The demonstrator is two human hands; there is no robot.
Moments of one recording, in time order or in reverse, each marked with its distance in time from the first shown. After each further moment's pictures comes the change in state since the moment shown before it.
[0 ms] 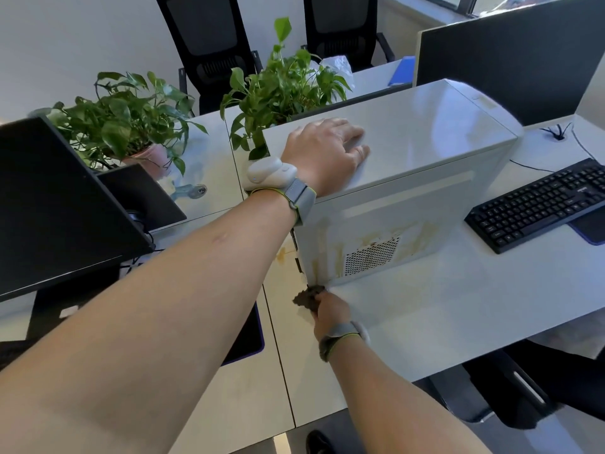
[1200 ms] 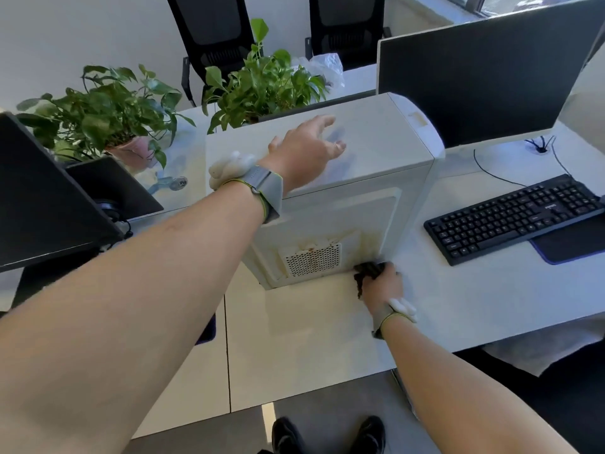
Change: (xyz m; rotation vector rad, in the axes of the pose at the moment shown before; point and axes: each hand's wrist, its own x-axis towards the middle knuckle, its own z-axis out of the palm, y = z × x) left_hand 0.037 0.090 0.010 -0.444 -0.154 -0.280; right_hand 0.086 0.055 -0.215 -0.251 0.299 -0.151
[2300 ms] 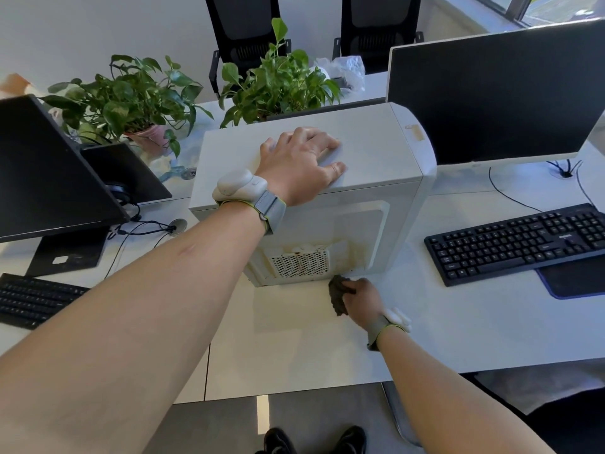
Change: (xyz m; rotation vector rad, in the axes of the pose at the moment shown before) left_hand 0.000 0.001 0.025 0.467 0.160 0.020; right_hand 0.001 0.004 -0.012 0.238 -0.397 -0.112
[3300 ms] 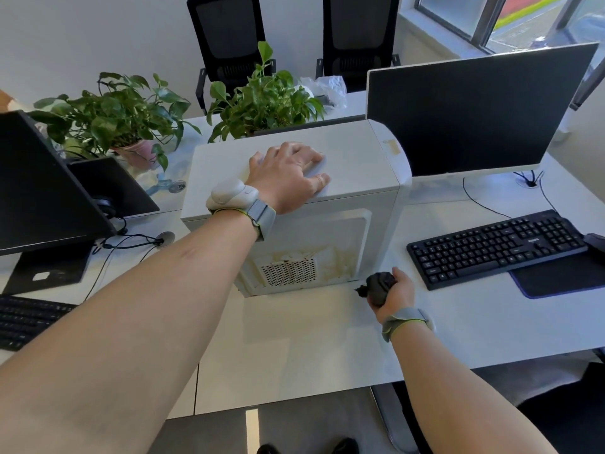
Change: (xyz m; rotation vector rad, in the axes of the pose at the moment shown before) left_hand -0.001 0.002 -0.002 0.001 -0.008 -0.008; right_hand 0.000 -0.015 -0.077 1.203 0.229 0.447
